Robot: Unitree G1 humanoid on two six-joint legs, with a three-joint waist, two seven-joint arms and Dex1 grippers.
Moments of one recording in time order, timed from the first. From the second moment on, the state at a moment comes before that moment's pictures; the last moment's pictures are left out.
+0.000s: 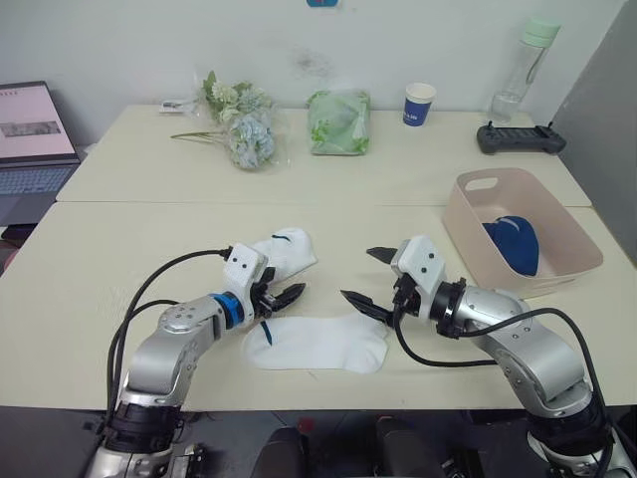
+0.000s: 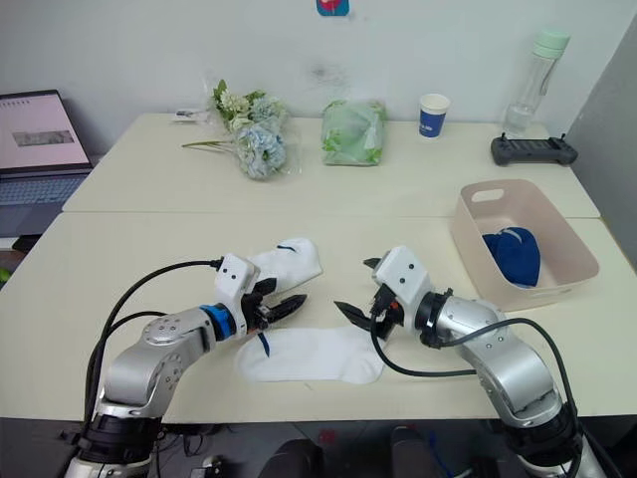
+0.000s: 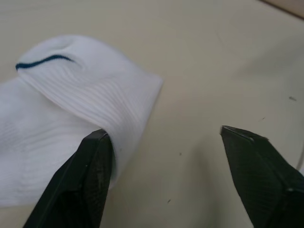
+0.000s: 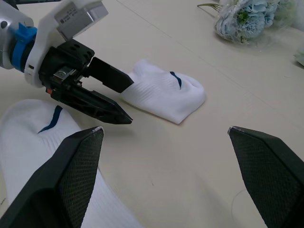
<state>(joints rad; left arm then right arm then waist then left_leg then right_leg) -0.20 0.46 0.06 -0.24 -0.39 0.65 -0.63 -0.30 -0.47 0.23 -0.59 0.30 0.71 0.57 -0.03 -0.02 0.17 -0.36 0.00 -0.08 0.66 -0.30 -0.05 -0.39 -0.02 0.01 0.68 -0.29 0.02</state>
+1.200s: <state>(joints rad) -0.54 0.62 0.19 0.44 -0.36 0.60 -0.66 -0.30 -0.47 0.23 -0.59 0.30 0.71 0.57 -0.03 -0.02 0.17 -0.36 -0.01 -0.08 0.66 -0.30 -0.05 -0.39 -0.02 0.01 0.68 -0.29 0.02</state>
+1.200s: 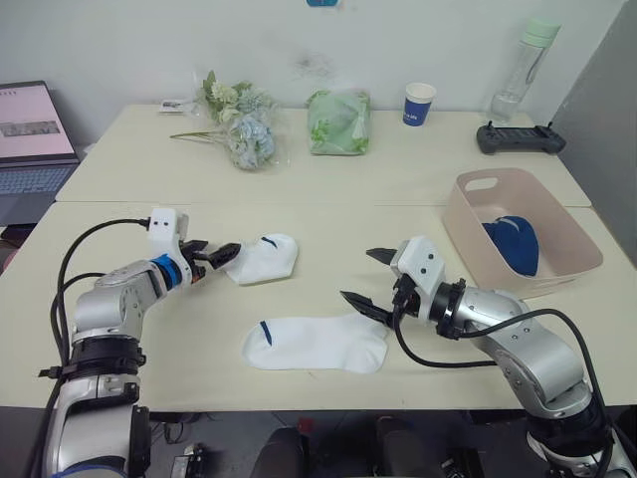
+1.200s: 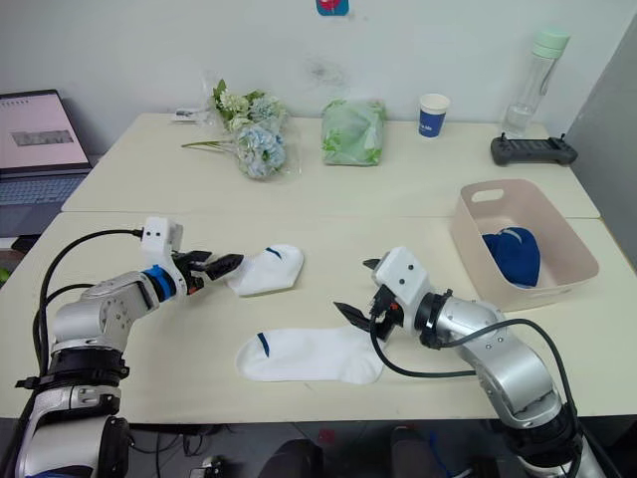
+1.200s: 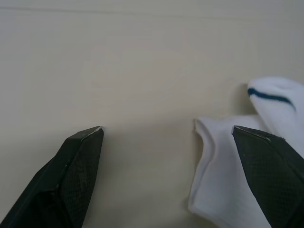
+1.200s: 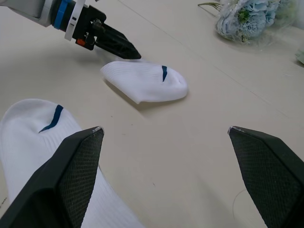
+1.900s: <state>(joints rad) -0.50 0.61 0.10 0.32 -0.31 0.66 -0.78 -0.29 -0.47 0.22 -0.61 0.35 0.73 0.59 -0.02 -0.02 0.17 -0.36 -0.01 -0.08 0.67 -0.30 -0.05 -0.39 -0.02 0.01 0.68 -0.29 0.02</state>
